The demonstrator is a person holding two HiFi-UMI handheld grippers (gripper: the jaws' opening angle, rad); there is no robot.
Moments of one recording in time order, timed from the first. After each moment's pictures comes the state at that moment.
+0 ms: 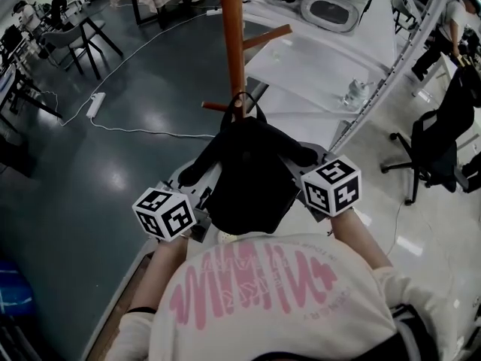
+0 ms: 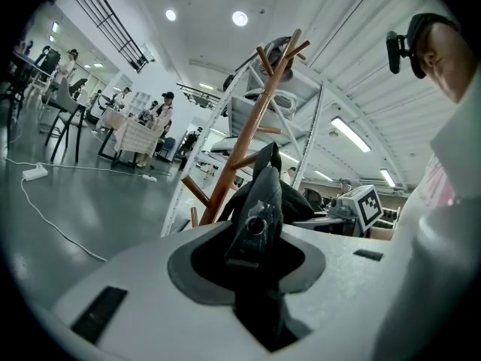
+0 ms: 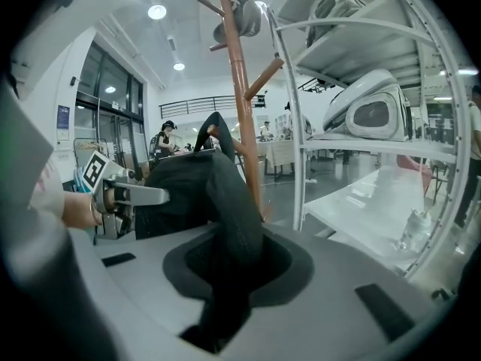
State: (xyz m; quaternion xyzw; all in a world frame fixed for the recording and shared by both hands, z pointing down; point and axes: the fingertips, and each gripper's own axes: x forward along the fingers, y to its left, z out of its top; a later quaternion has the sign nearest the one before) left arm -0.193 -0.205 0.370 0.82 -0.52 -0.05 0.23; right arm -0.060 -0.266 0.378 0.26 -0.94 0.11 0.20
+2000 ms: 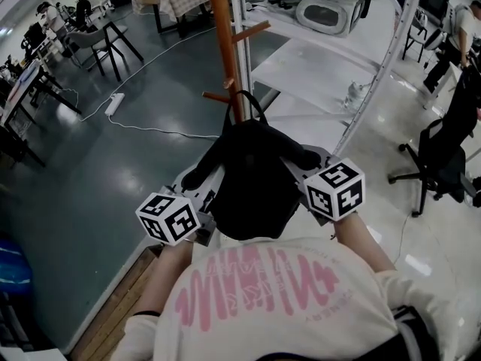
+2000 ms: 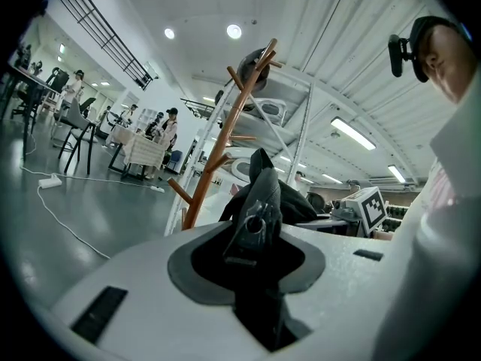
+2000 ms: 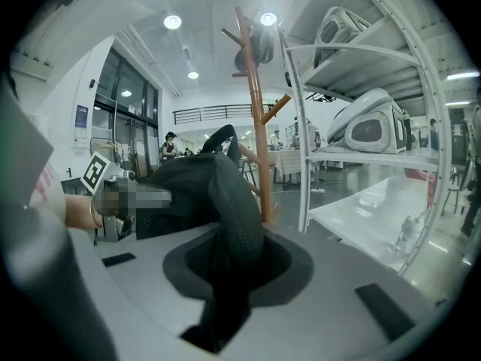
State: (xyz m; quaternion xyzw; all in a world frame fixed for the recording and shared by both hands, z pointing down) left arm -0.135 -0.135 0.347 0.80 -0.57 -0.06 0.20; right arm -0.007 -0.204 0.356 0.23 -0.96 0.08 0.17
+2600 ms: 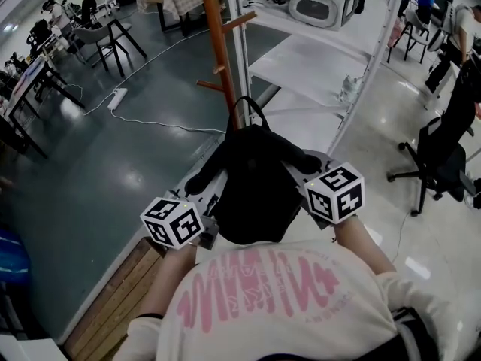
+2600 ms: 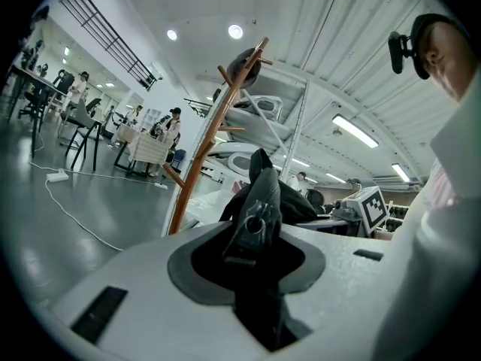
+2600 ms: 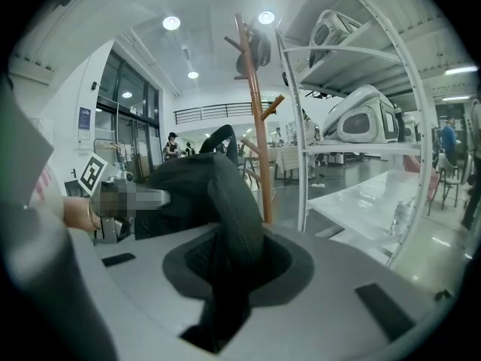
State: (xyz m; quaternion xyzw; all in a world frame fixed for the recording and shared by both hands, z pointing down) left arm -0.081 -0.095 0.364 0.79 -0.58 -0.06 0.20; right arm 0.045 -0.168 0.375 0.22 -0.96 0.10 0.18
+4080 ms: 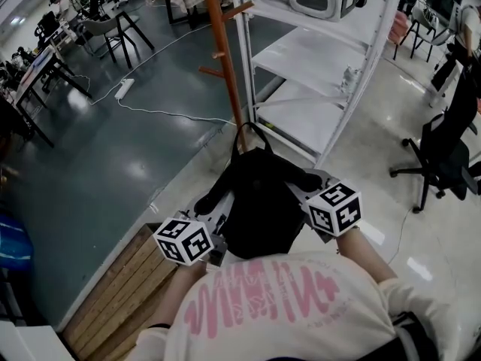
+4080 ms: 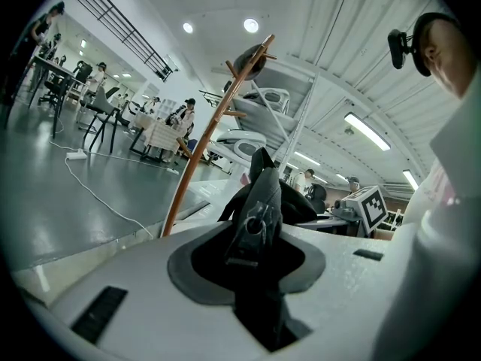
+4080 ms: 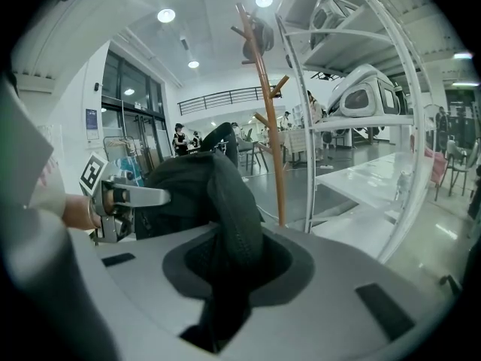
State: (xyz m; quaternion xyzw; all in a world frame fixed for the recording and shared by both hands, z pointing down) left arm -0.031 -0.018 0.413 0.75 -0.60 -0.06 0.26; right arm 0.089 -0.097 0.424 0.18 -0.95 0.13 0.22
